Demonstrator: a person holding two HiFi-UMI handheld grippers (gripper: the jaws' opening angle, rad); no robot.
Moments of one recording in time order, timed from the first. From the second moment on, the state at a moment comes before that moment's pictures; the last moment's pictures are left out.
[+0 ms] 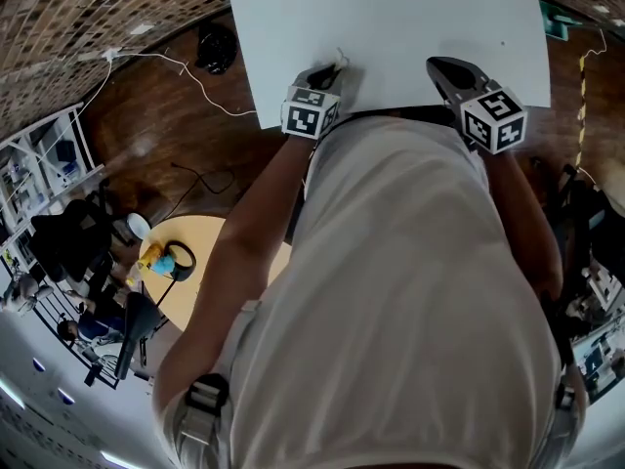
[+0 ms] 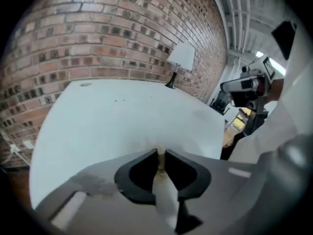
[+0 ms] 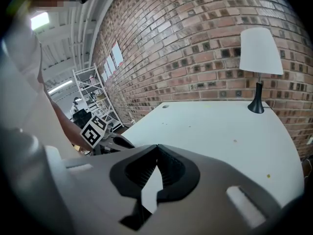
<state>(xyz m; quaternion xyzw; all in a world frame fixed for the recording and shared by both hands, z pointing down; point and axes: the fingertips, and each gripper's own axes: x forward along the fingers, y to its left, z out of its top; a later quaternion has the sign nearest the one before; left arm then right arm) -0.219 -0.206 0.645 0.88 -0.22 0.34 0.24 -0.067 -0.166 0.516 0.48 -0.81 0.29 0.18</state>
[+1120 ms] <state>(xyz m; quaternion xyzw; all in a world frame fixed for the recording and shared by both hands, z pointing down) -0.239 -0.271 0.603 0.88 -0.30 0.24 0.28 -0.072 -0.190 0.521 0.48 -0.81 0.30 0.15</state>
